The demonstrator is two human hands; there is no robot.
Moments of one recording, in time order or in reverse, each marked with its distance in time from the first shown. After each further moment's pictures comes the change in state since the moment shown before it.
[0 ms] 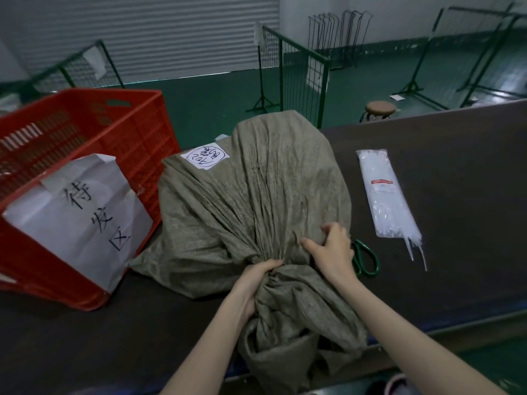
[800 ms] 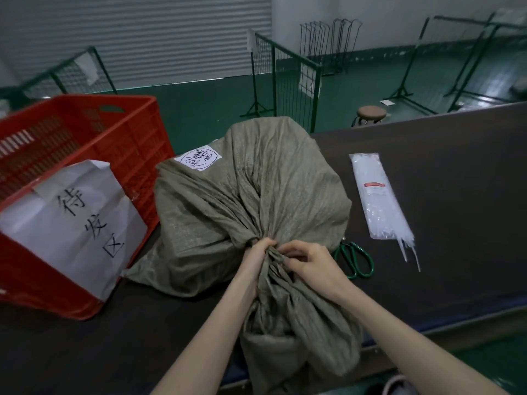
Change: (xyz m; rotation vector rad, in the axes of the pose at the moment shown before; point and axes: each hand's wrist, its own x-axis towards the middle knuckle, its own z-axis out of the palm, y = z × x) left_hand 0.027 0.030 0.020 -0.020 0.111 0.140; right_hand -0.027 -0.023 -0.011 0.243 -0.443 -0.264
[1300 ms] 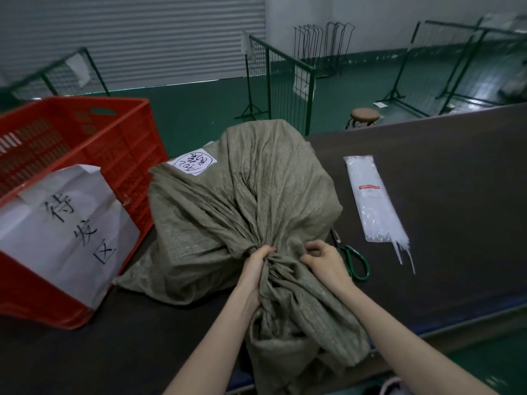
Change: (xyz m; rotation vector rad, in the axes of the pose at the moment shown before) left_hand -0.011 -0.009 0.011 -0.153 -0.077 -0.108; right_hand 0.019 0.038 -0.012 -0.023 0.281 0.344
